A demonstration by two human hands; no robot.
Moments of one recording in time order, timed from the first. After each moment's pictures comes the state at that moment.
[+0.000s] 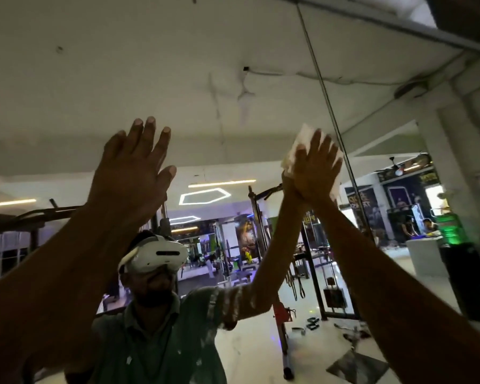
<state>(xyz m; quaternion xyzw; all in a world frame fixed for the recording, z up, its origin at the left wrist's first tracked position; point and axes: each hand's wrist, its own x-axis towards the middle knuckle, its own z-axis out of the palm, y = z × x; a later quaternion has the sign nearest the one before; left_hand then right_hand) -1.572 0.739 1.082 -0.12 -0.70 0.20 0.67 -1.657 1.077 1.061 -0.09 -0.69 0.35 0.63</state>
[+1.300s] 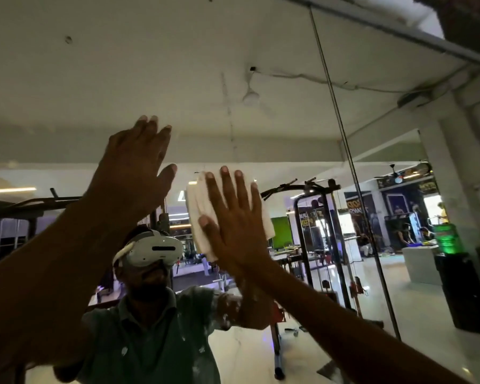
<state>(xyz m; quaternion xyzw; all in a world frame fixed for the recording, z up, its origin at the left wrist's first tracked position) -1.555 0.731 1.073 -0.17 -0.71 0.12 0.68 -1.611 0.923 0.960 0.22 -0.72 0.09 0.65</state>
